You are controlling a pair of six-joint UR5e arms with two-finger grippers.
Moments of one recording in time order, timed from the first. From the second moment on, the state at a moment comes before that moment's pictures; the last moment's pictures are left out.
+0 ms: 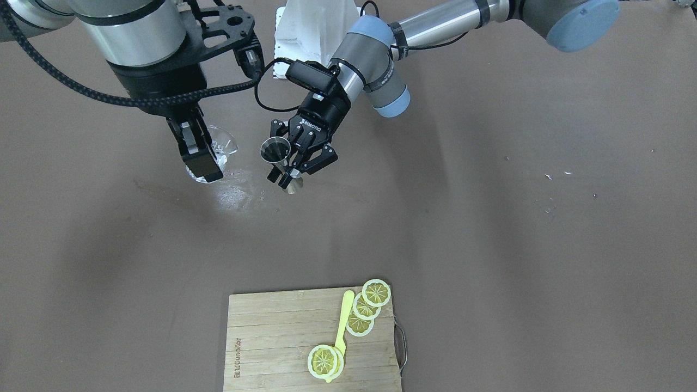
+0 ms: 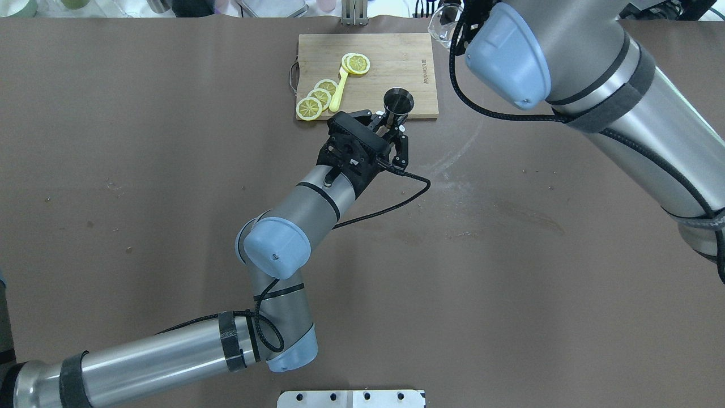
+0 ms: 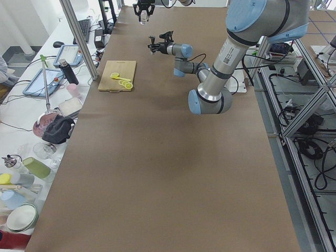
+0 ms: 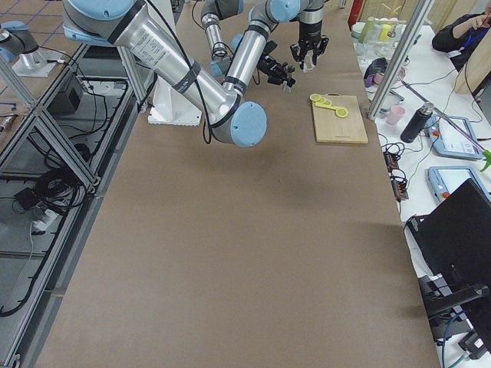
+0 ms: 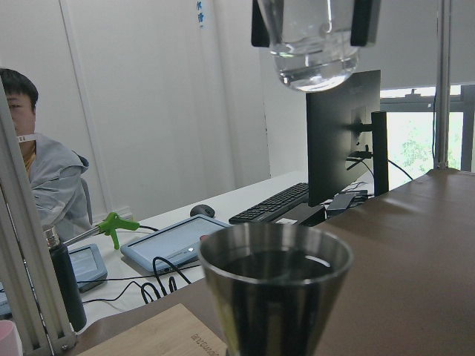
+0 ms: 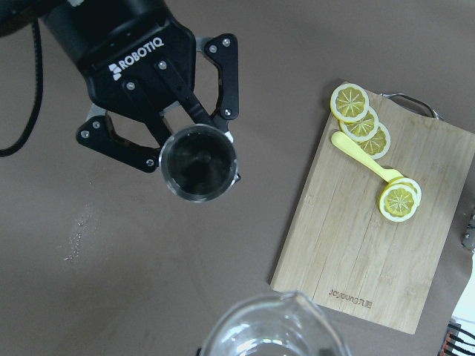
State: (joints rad) left arm -0.37 -2.38 -1.31 -2.86 -0.98 -0.37; right arm 0.98 -0.58 1.73 -2.10 2.13 -1.10
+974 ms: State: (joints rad) left arm -0.37 -2.38 -1.31 -2.88 -0.98 -0.37; right arm 0.93 -0.44 1.63 -2.37 2.01 -1.09
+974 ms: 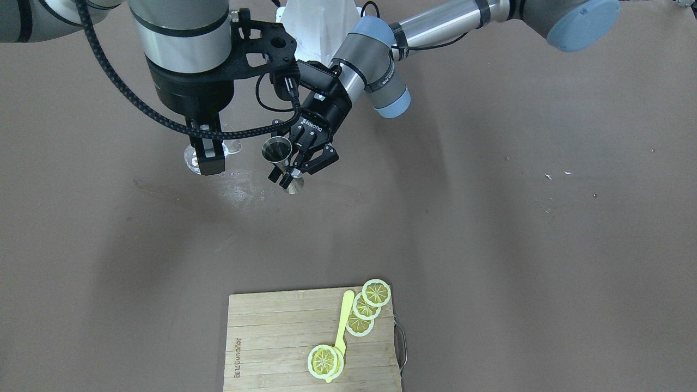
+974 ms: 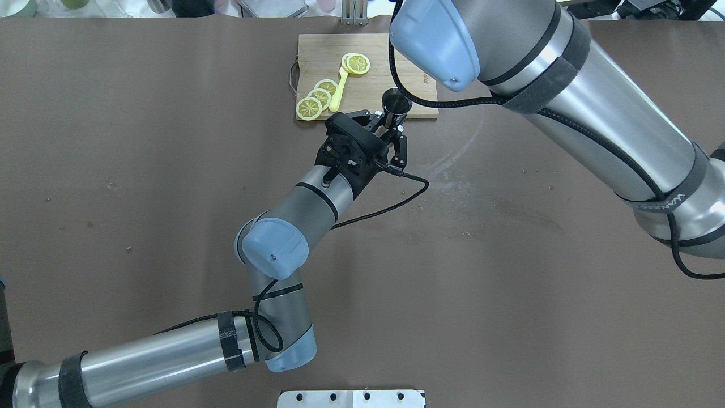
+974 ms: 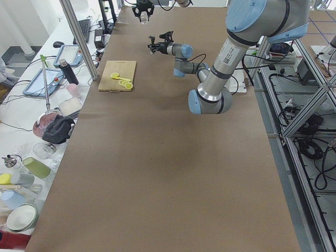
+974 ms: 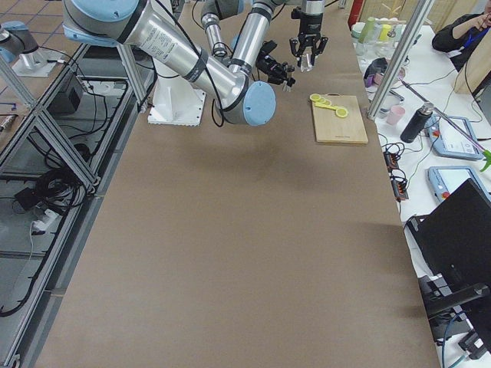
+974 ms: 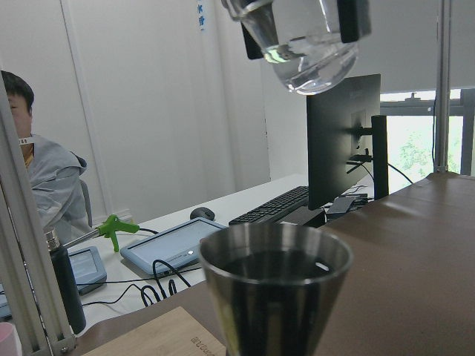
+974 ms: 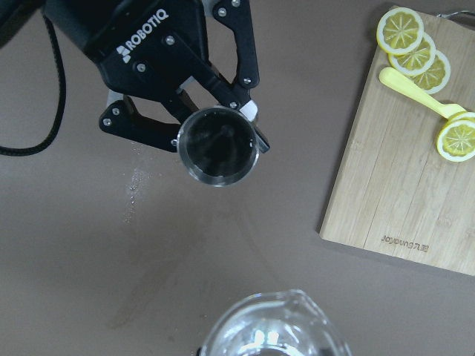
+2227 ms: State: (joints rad) left arm -0.38 -2.41 -1.31 -2.88 -0.98 -0.38; right arm 0.85 -0.40 1.57 -2.50 1.95 -1.10
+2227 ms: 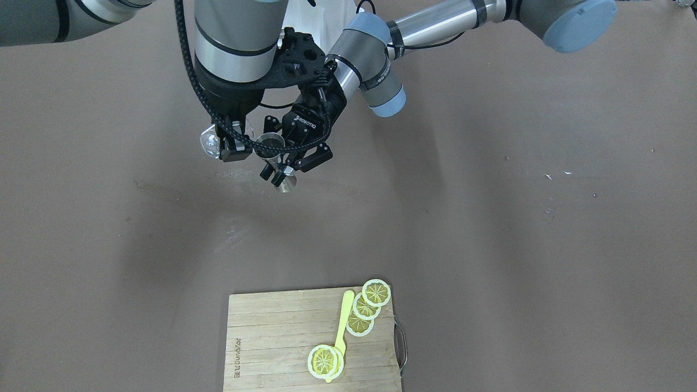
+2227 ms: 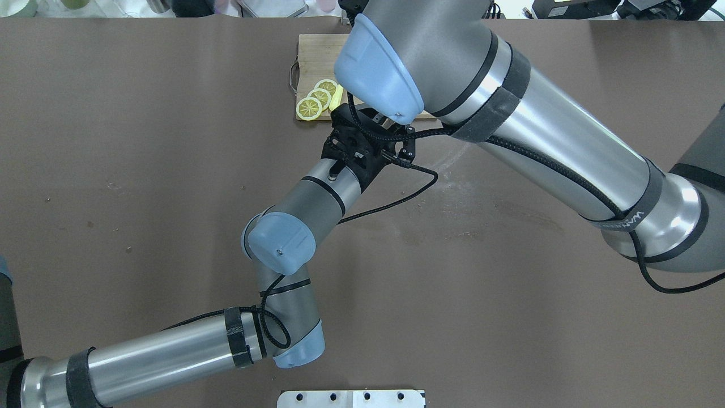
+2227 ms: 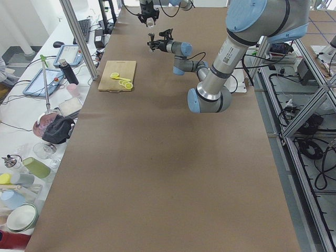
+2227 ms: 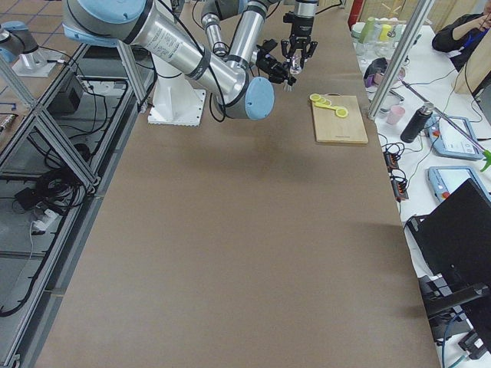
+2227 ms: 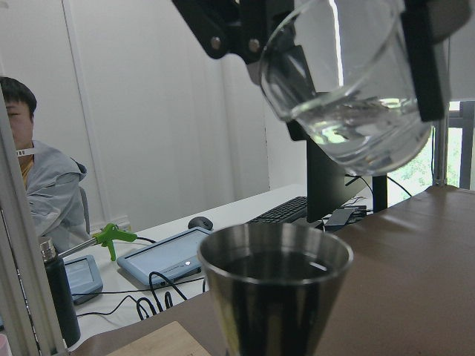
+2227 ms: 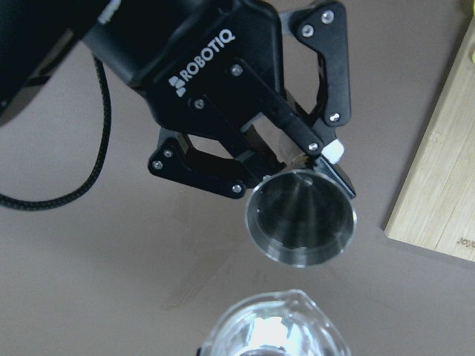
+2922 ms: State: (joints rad) left arm -0.39 -2.42 -1.30 -2.87 -0.98 -0.38; right arm 0.84 -0.32 1.44 -2.58 1.91 -1.11
